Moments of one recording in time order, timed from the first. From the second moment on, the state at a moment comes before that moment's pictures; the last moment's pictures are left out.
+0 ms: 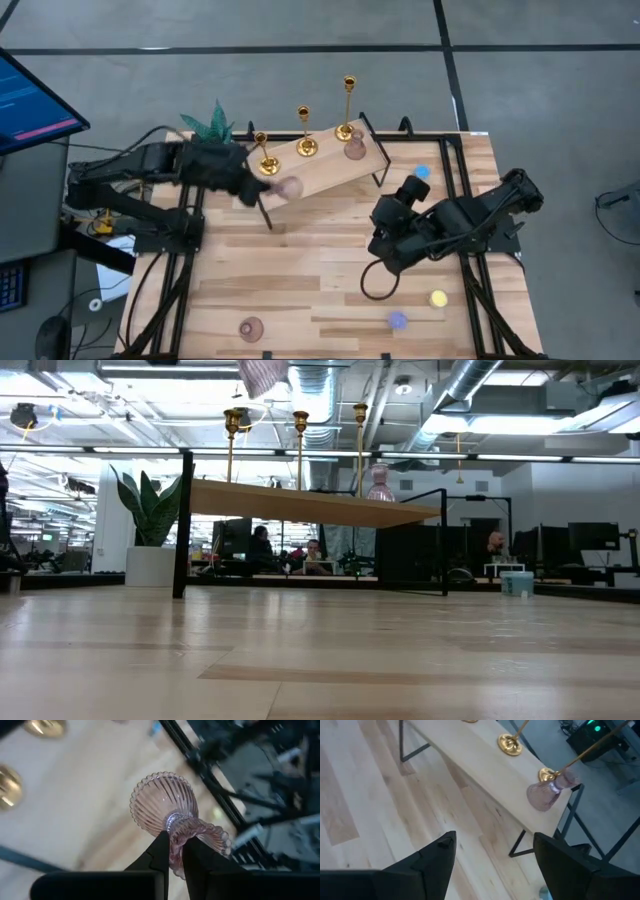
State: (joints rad) left arm -0.02 1.05 1.35 -0.89 -0.13 -0.85; right arm 0.49 1.66 1.88 -1.56 0.84 0.77
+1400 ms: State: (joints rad) left arm 0.33 1.36 1.37 -0.86 0.09 -0.73; right arm 0.40 1.65 1.88 -1.52 0.81 0.65
